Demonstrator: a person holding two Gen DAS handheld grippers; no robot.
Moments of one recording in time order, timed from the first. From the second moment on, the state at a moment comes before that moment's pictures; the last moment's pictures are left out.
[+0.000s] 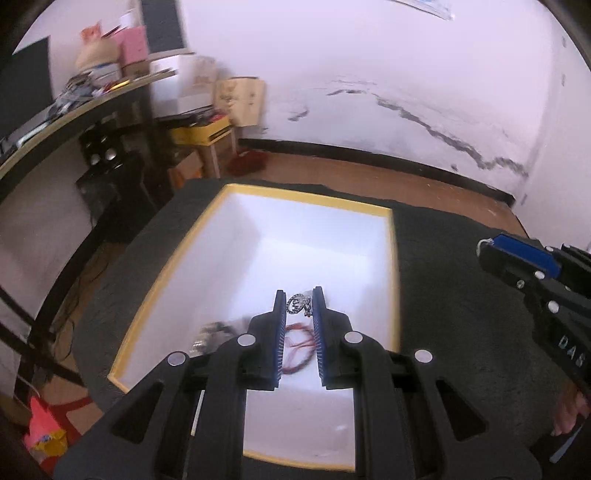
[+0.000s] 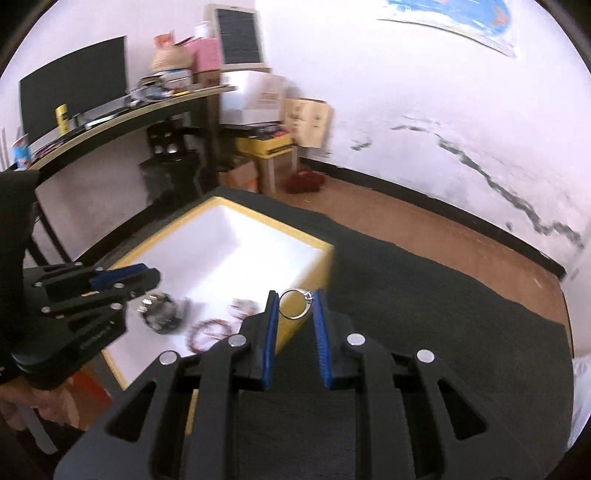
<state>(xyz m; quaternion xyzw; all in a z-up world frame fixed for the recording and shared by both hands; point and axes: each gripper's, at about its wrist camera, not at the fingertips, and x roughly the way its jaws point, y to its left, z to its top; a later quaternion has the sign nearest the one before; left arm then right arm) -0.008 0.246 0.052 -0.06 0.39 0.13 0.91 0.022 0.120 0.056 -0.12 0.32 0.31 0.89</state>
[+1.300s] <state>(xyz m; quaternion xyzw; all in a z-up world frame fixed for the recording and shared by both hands) 0.014 0.339 -0.025 -0.10 0.45 0.18 0.87 0.046 0.231 -0.018 -0.13 0.41 0.30 0.85</state>
